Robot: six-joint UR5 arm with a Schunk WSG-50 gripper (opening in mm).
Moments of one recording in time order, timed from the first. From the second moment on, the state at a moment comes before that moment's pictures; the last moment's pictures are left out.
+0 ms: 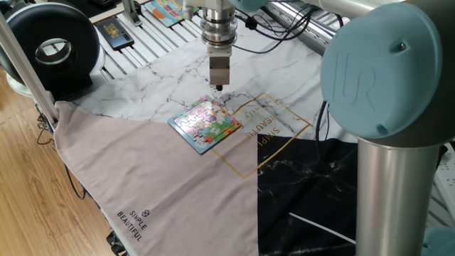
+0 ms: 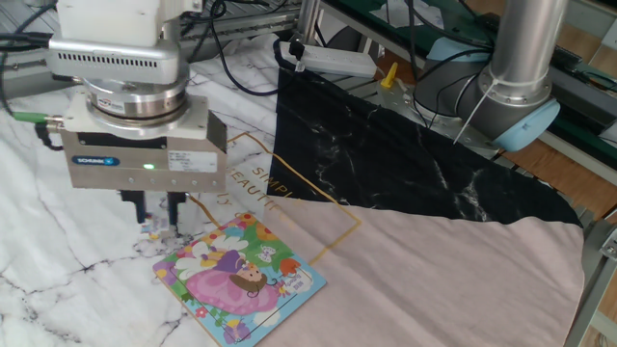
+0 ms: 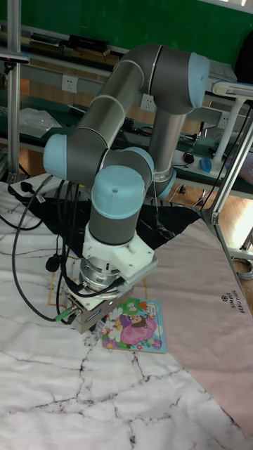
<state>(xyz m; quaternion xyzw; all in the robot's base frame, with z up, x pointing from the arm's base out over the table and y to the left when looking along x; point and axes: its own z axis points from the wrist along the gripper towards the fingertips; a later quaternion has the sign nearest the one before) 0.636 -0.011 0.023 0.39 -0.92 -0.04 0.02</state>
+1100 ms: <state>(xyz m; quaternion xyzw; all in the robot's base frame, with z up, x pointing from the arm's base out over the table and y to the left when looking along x) 0.623 0.030 0.020 0.22 -0.98 -0.05 0.02</state>
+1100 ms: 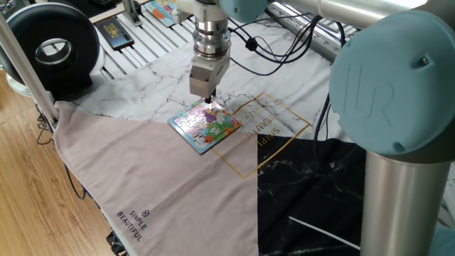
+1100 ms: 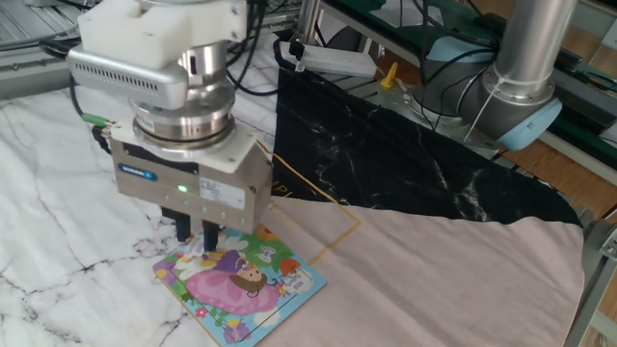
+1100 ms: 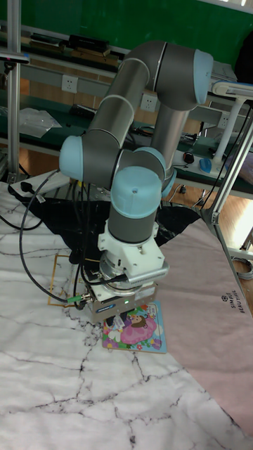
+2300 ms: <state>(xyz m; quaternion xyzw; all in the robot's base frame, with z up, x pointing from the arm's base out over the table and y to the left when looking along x) 0.623 0.038 0.005 0.17 -0.99 -0.02 0.02</state>
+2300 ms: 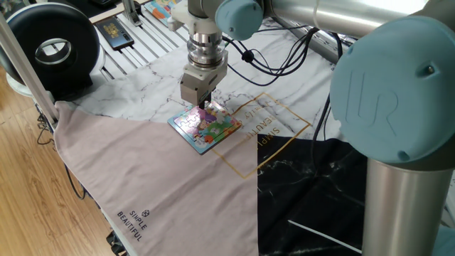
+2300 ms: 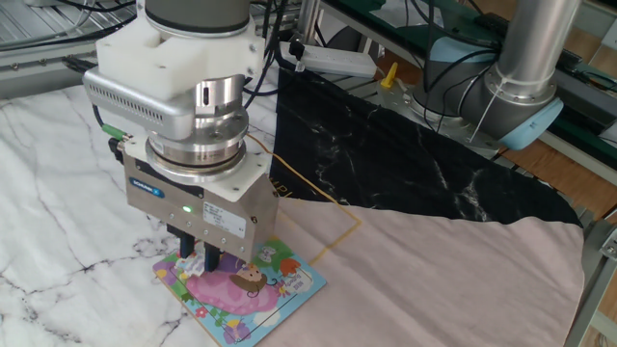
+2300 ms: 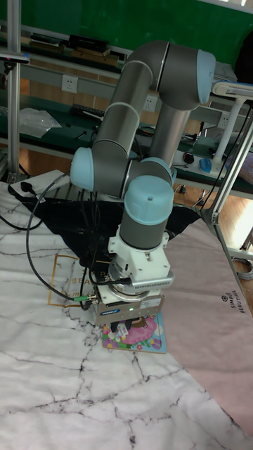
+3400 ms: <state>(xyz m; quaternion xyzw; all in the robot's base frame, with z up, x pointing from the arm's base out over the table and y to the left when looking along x) 0.618 0.044 0.005 0.10 -0.99 -0.04 0.03</state>
